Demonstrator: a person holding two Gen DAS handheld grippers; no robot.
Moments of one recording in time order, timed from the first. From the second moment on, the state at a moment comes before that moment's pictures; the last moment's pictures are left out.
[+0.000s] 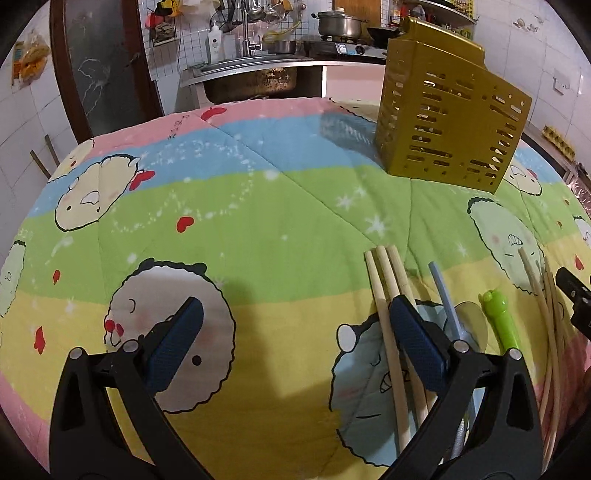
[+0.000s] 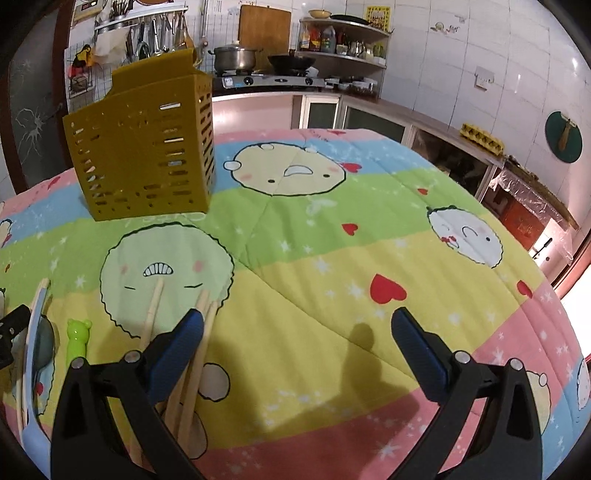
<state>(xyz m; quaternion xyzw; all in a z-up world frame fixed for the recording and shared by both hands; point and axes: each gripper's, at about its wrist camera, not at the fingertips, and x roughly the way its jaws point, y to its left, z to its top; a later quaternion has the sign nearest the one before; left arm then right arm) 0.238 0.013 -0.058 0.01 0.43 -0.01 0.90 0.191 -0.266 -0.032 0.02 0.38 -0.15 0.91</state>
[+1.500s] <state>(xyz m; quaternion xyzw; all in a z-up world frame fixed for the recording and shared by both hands) 0.260 -0.007 -0.057 -0.01 0.47 -0.04 0.88 0.212 -0.231 -0.038 0.03 0.44 -0.11 0.89</state>
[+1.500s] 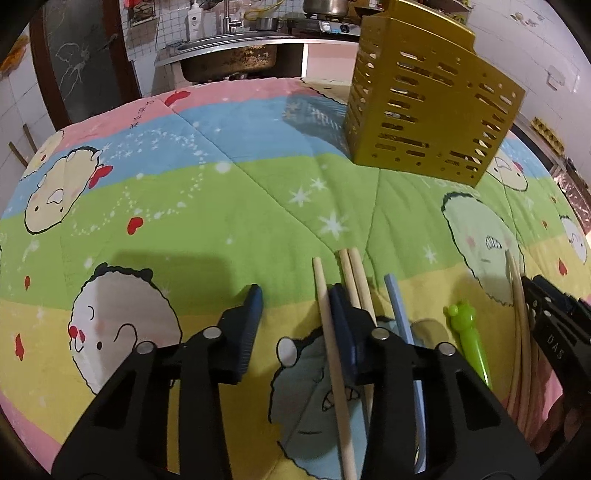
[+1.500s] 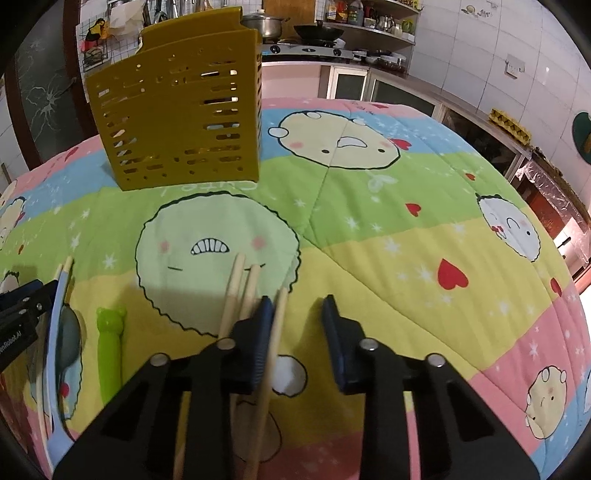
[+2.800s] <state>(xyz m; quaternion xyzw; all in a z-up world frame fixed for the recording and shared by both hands) 0.223 -0.007 0.064 -0.05 0.27 -0.08 0.96 0.192 -0.253 0.077 0.09 0.25 -0.05 0.96</state>
